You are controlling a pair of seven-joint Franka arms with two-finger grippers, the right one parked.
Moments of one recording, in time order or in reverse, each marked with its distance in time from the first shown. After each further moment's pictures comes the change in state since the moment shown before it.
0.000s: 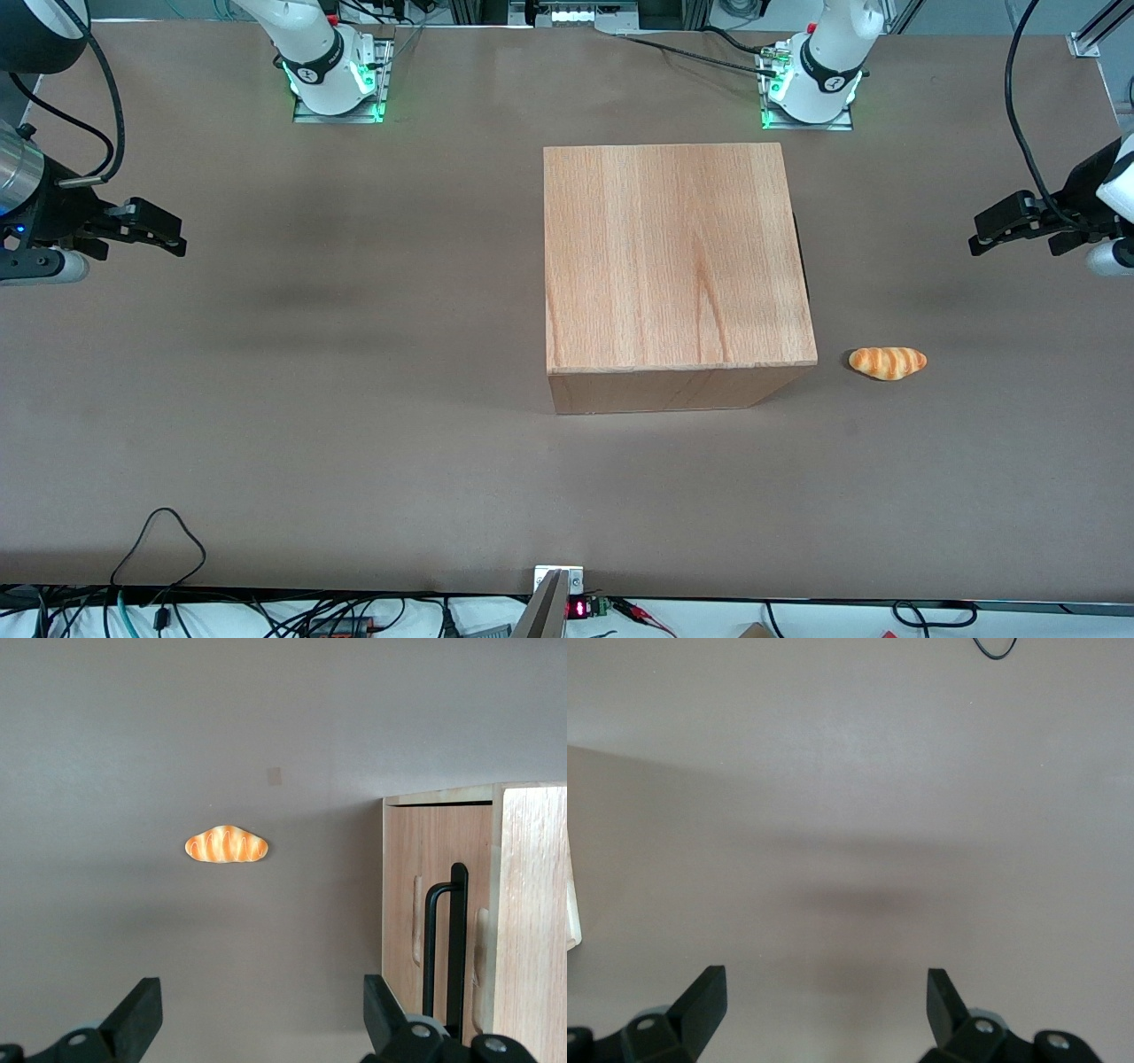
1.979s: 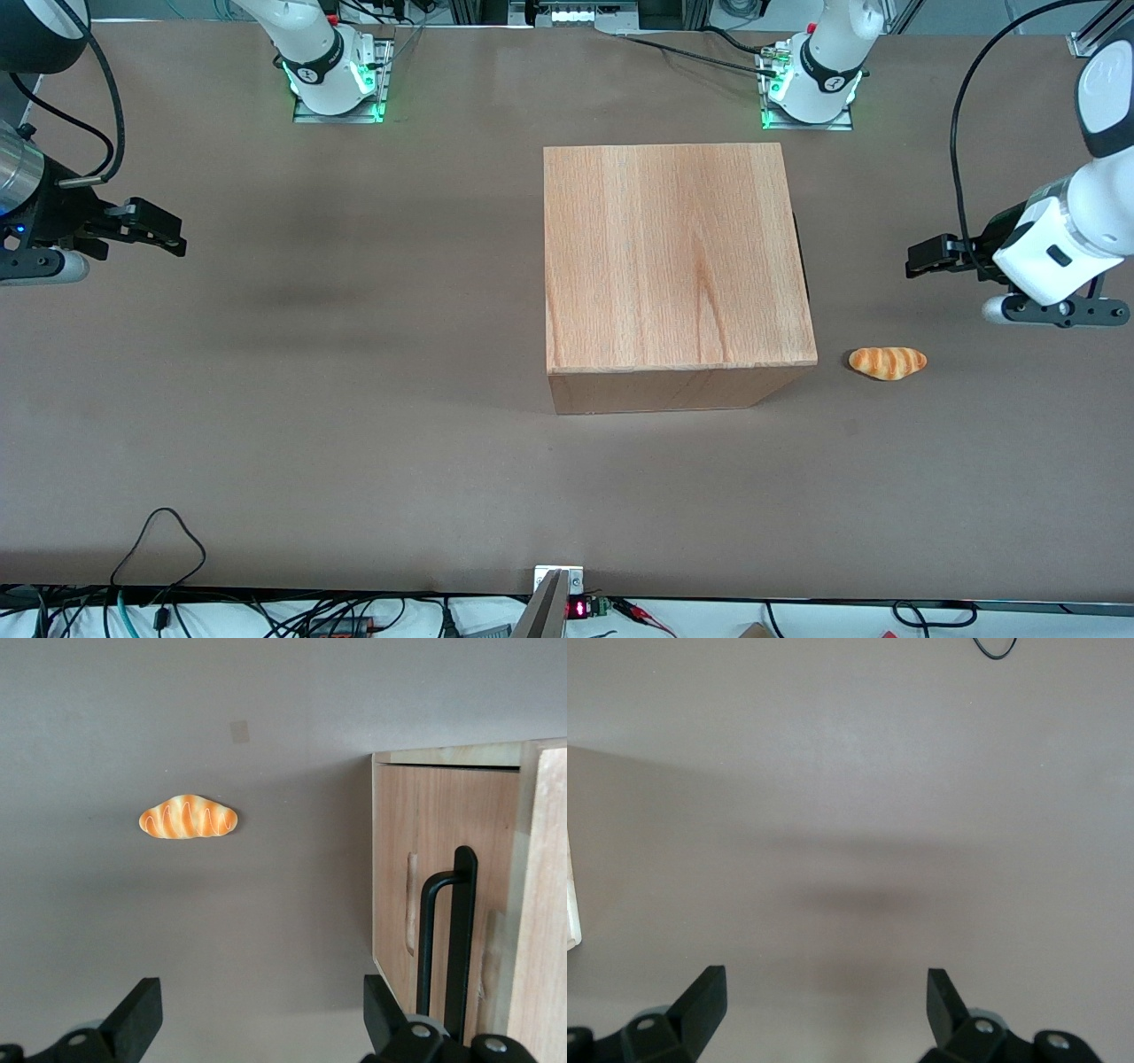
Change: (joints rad) arm -0.035 0.113 -0.011 -0.025 -0.028 -0.006 -0.001
